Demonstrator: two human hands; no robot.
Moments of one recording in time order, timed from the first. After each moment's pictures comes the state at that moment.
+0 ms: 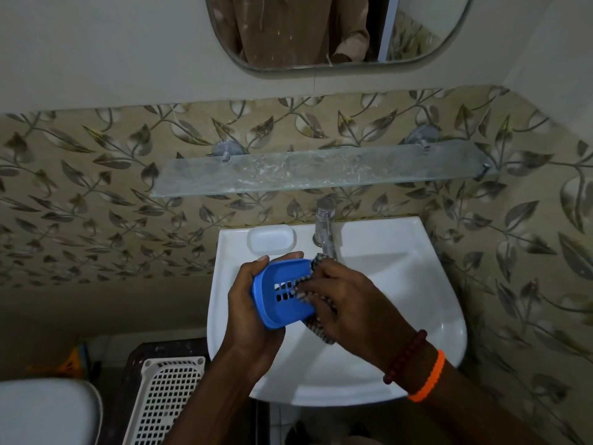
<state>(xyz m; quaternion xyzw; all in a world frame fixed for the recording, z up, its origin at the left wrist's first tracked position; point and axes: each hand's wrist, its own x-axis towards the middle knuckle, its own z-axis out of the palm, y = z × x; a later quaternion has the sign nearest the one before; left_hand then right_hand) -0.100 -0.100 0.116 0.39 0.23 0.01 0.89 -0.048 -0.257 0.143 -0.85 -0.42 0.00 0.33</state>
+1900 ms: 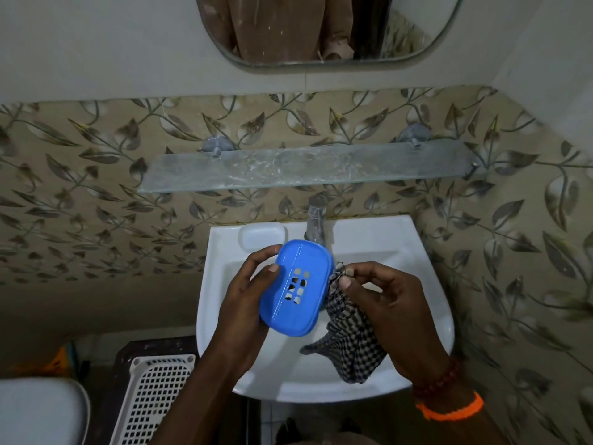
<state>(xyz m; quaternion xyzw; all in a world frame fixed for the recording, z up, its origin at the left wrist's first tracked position) -0.102 -0.103 0.112 0.51 0.18 0.06 0.84 -0.049 -0.301 0.136 -0.69 -0.08 0.11 0.71</state>
